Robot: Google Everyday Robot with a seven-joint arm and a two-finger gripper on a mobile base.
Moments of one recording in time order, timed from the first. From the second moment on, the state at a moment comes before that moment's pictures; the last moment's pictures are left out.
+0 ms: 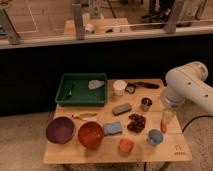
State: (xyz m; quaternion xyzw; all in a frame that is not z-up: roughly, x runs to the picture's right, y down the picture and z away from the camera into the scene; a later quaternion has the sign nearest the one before) arm 0.286 0.106 0.684 -0.28 0.02 0.02 0.96
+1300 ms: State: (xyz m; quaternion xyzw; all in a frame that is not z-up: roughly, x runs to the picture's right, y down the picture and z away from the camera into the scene) arm 0.269 0.100 0.683 -0.28 0.00 0.01 0.96
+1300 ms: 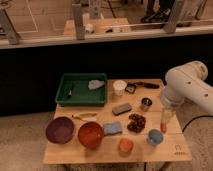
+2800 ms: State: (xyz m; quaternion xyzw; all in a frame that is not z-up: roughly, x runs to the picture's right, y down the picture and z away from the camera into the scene) arm 0.083 0.091 0.672 -0.28 -0.08 -0.11 0.95
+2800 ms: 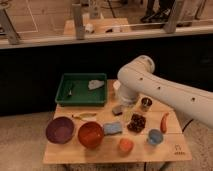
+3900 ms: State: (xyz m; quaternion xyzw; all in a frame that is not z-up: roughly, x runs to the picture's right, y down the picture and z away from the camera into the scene) arm -0.104 0.105 0.704 -0.31 -0.22 -0.17 0.91
